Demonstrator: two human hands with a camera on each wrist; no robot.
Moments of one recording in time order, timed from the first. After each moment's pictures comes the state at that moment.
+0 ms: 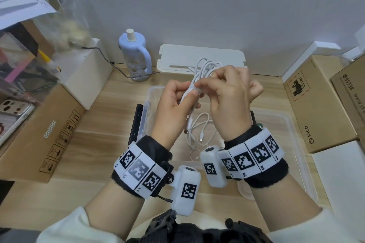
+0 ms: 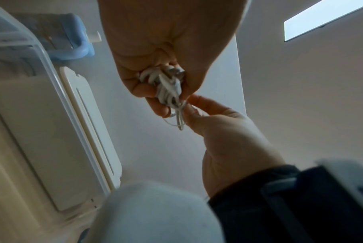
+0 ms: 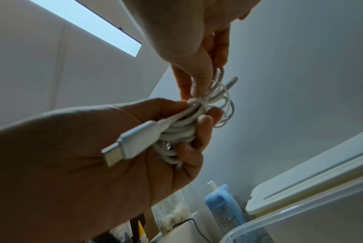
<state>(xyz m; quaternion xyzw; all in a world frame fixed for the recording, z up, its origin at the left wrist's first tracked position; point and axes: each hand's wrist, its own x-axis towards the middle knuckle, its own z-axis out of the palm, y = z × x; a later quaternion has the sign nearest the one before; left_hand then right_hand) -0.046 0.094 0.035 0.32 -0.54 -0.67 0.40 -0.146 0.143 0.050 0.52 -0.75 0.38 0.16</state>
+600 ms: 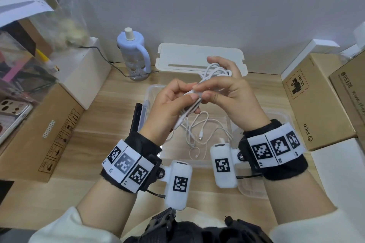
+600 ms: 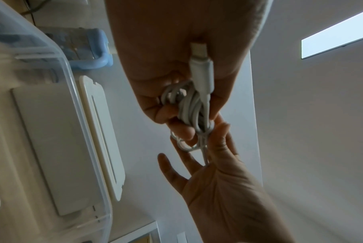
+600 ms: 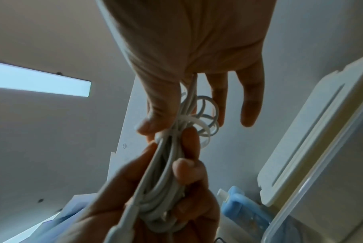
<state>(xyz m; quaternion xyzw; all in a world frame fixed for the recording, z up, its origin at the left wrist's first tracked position) -0.035 0.085 0.037 0.21 -0.50 -0.77 0.33 -0.172 0.151 0.063 0.54 -0.59 0.53 -0.28</state>
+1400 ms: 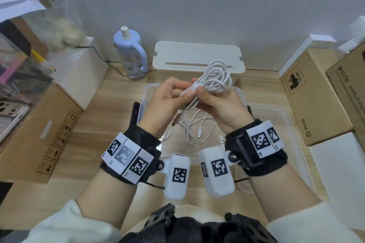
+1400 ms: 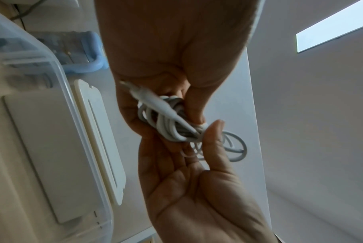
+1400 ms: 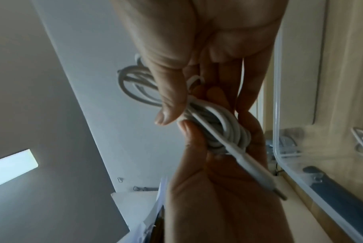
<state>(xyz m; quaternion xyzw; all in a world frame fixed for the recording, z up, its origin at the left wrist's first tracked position) -0.039 0.074 0.029 0.26 -0.54 -0.74 0.31 -0.160 0.146 0.036 0.29 -0.49 0.66 -0.49</state>
